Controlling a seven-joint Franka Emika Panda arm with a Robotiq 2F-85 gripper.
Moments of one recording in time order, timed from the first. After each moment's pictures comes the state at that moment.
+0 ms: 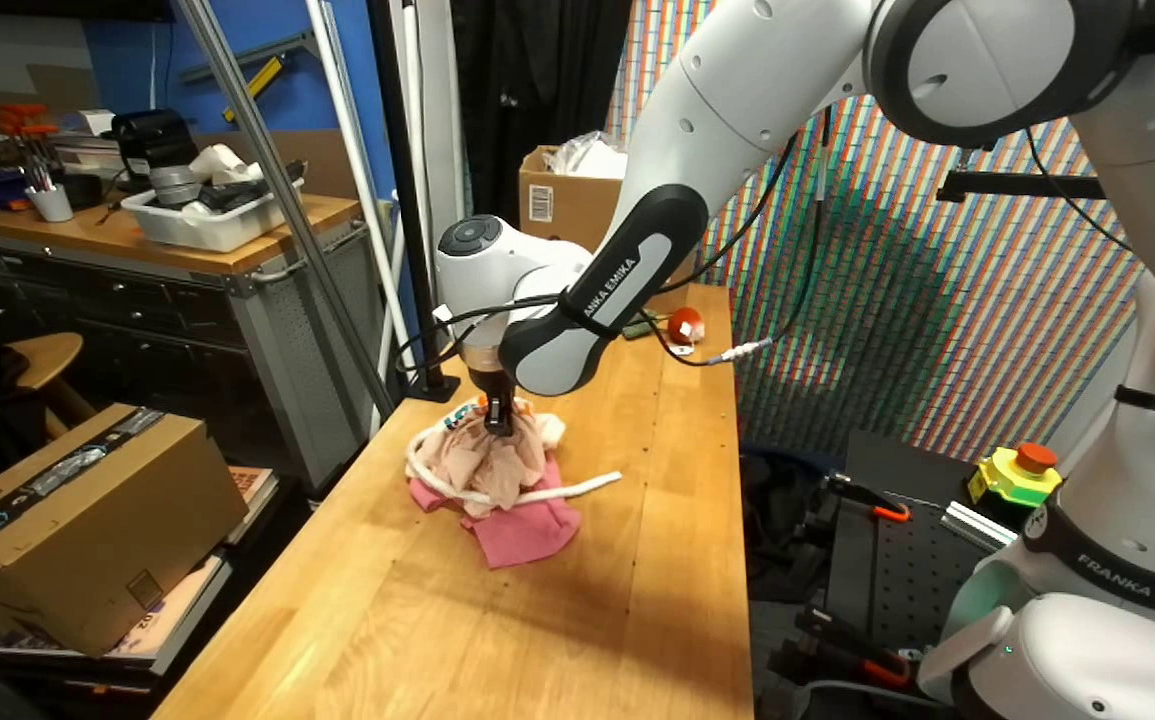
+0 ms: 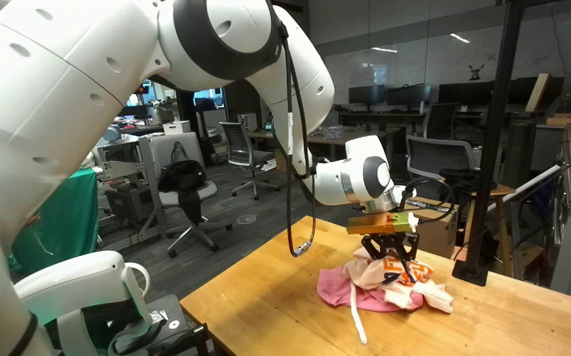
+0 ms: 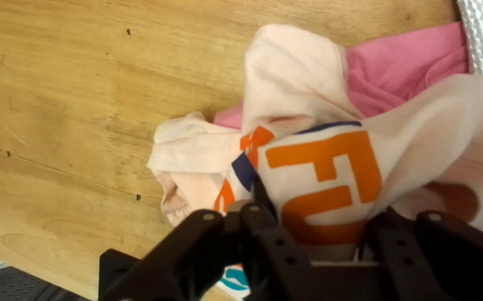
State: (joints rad) arm 0.20 0.76 -0.10 -1.73 -0.41 2.55 -0.04
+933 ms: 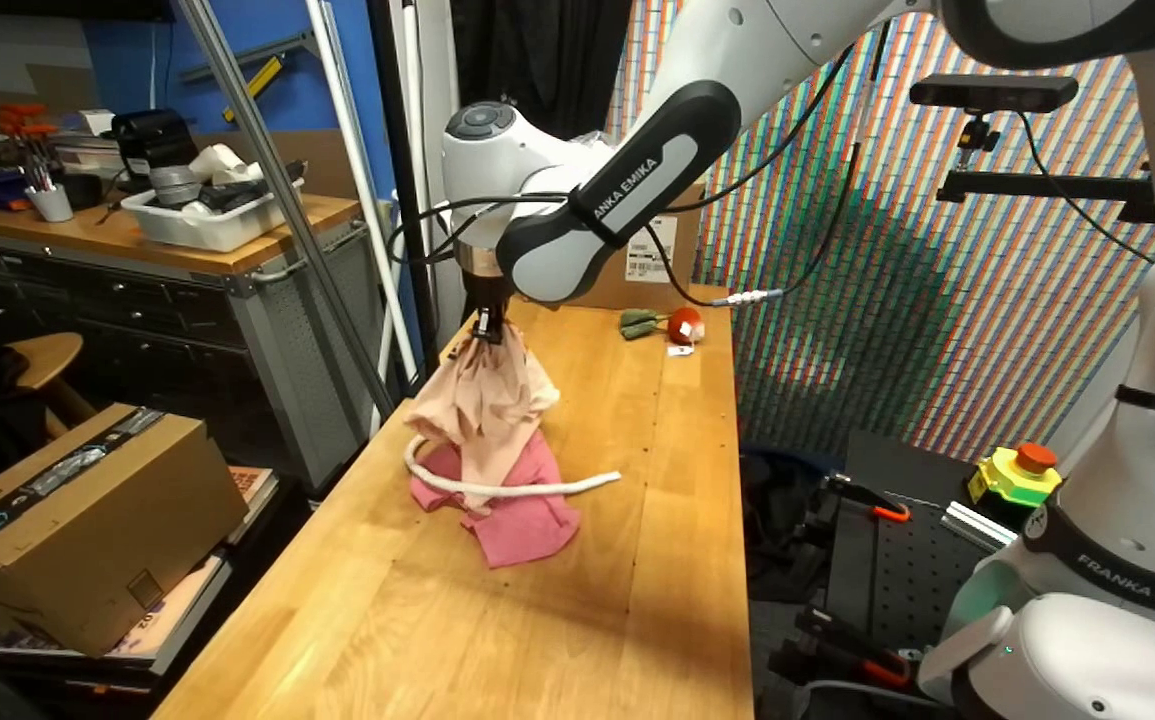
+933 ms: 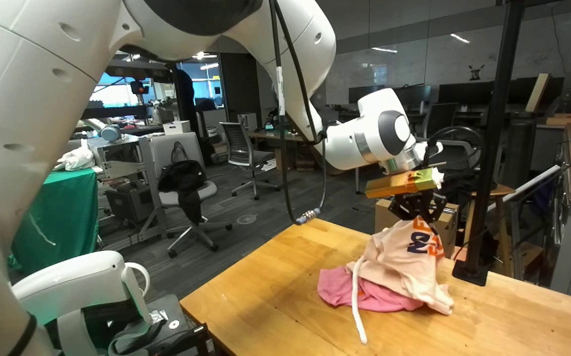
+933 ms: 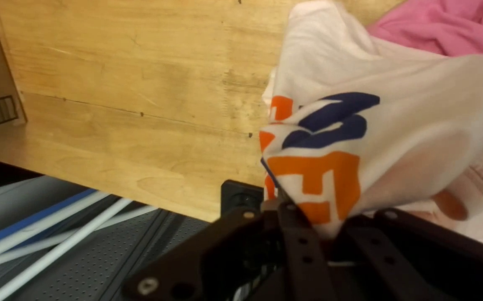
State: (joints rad) arm 0.17 0.60 -0.14 -1.72 -0.43 2.52 0.01
